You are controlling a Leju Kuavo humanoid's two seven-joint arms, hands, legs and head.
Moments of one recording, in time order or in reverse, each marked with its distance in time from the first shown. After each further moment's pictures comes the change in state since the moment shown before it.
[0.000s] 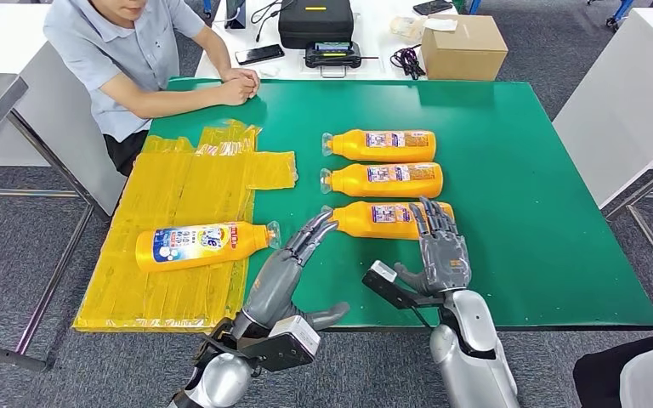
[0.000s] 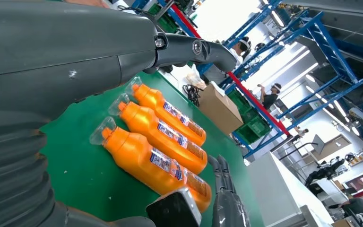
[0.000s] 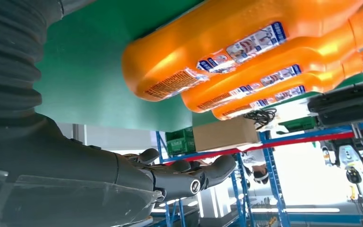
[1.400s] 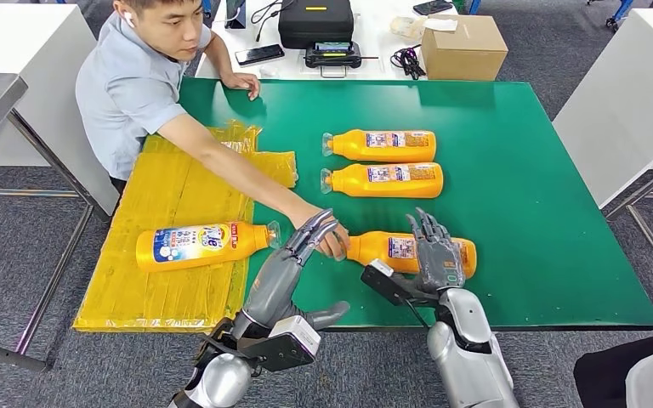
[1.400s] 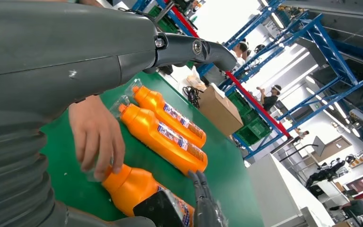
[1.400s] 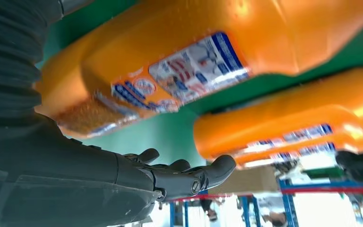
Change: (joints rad) left arm 0.000 0.000 -0.003 -0.002 -0.004 0.006 0.004; right arm -0.048 -0.007 0.000 0.115 -0.001 0.110 0.082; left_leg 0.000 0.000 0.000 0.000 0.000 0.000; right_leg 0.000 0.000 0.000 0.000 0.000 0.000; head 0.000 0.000
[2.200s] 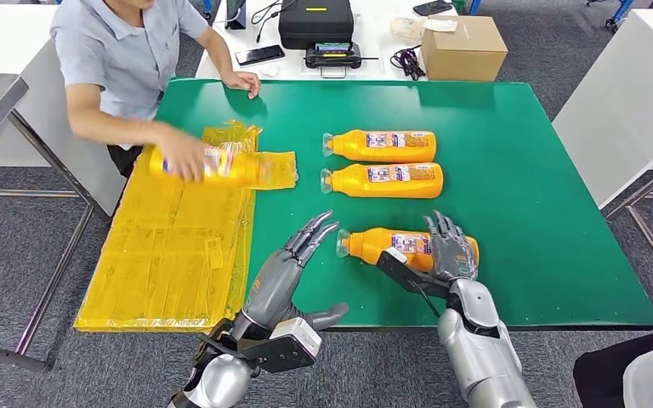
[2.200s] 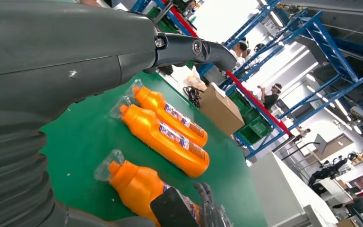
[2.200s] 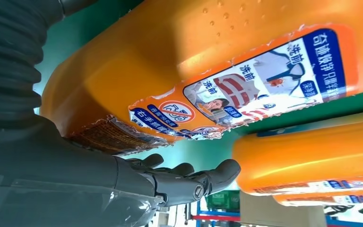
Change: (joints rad) left arm 0.005 0.000 0.006 -0.006 -0.021 -0.012 0.000; right arm -0.110 -0.050 -0.056 0.185 0.065 0.029 0.108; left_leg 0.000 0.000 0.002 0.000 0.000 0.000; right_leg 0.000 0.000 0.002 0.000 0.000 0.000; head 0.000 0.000
